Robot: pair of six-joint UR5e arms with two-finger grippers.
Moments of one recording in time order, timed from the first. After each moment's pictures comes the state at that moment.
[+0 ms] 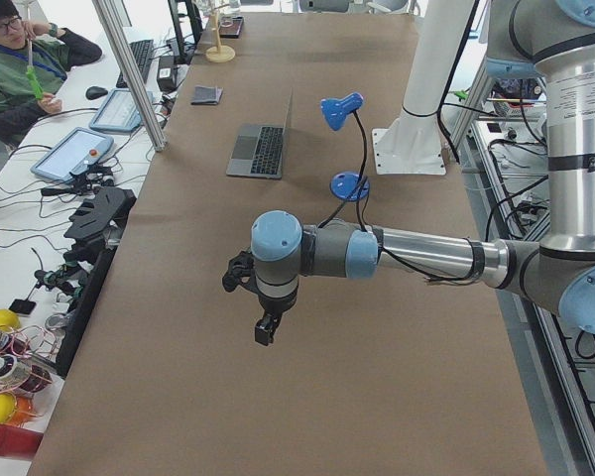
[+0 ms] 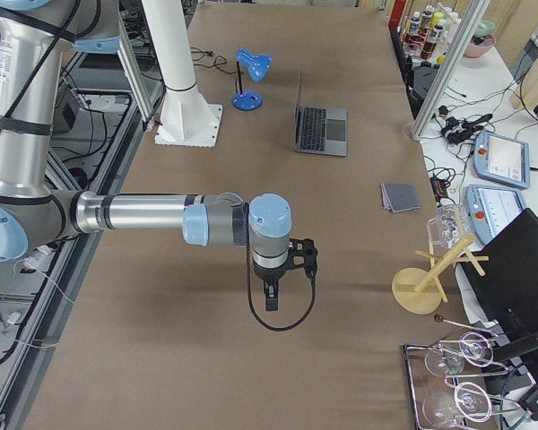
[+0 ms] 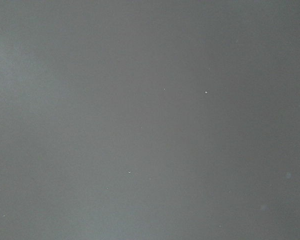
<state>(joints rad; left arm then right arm) -1.59 -1.43 -1.84 -1.50 -2.31 0.37 1.57 -1.80 1.85 -1.55 2.29 -0.09</state>
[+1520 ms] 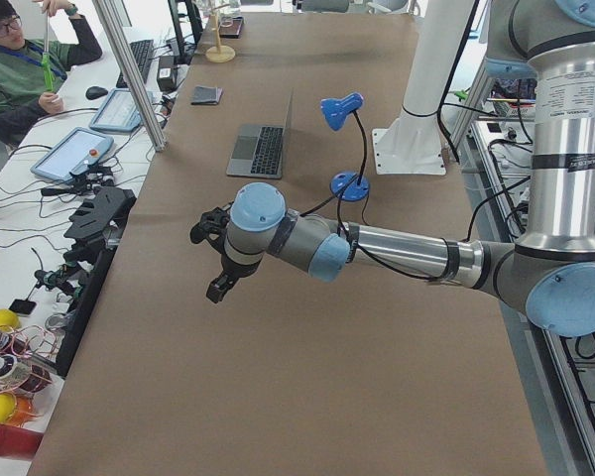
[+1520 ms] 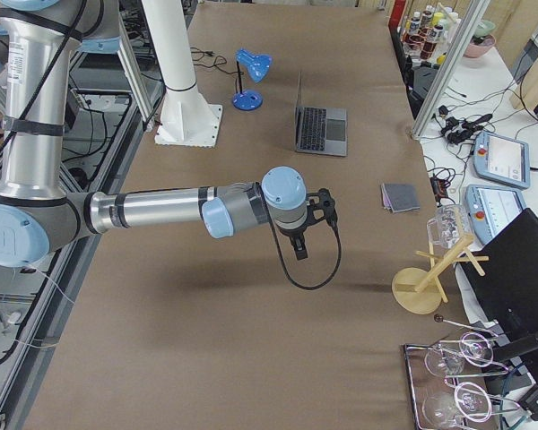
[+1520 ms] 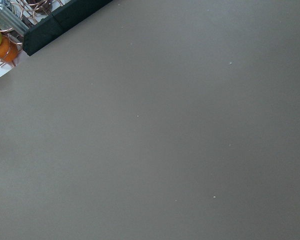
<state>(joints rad) -1.57 -1.53 -1.76 -1.90 -2.44 0.18 1.49 -1.73 1.85 -1.28 2.58 0.12</state>
